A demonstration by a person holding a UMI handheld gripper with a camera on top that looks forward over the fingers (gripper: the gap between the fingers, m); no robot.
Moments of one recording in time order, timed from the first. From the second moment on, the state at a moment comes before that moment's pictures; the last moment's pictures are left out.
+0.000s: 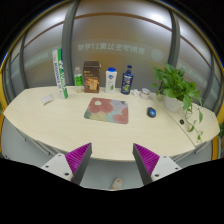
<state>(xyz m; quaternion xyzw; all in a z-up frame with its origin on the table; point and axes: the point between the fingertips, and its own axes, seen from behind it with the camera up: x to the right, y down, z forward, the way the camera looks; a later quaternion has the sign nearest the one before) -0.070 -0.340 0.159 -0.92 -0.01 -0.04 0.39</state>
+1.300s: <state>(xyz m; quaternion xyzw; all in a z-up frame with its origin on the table) 0.186 -0.007 0.062 -0.88 0.08 -0.10 0.45</state>
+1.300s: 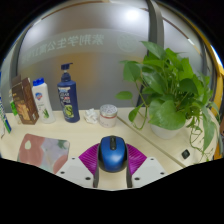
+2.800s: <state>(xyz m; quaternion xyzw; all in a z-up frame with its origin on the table) -0.124 -0.228 0.167 -0.90 0.03 -0.06 0.43</state>
